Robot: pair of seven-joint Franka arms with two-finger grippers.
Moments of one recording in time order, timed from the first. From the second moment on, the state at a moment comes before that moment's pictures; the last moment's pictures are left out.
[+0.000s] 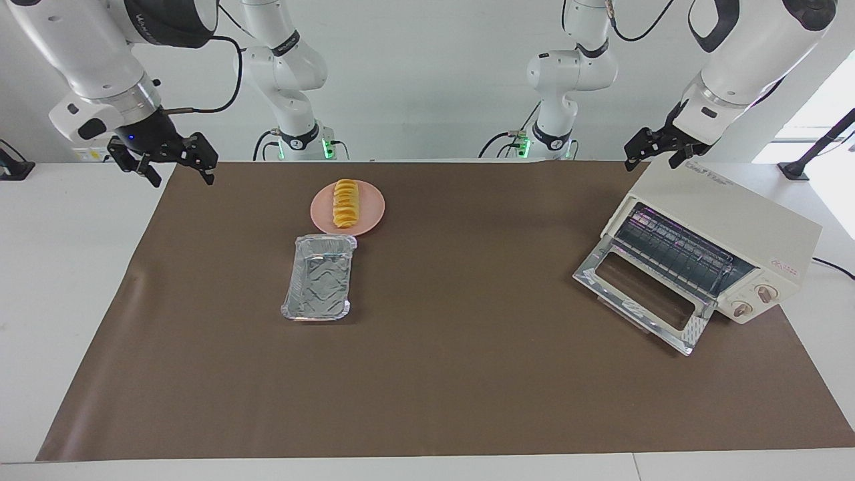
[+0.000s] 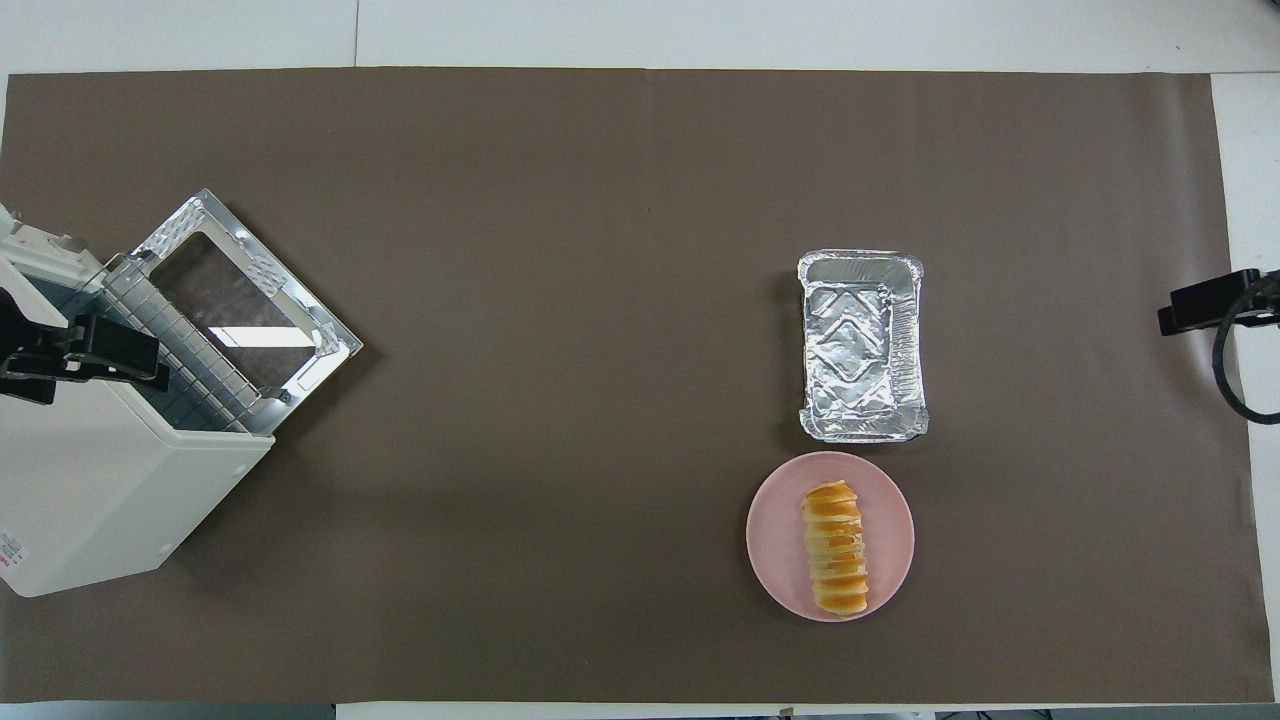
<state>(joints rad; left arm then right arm) -0.05 -0.07 -0.01 -1.66 -0.04 1.42 -0.07 -0.11 -0.02 0.01 -1.61 0.00 1.54 -0.12</state>
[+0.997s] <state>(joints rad) -0.05 -0.07 -0.01 -1.66 -0.04 1.42 -0.07 -0.11 -0.02 0.00 -1.60 -0.06 1.52 -0.07</state>
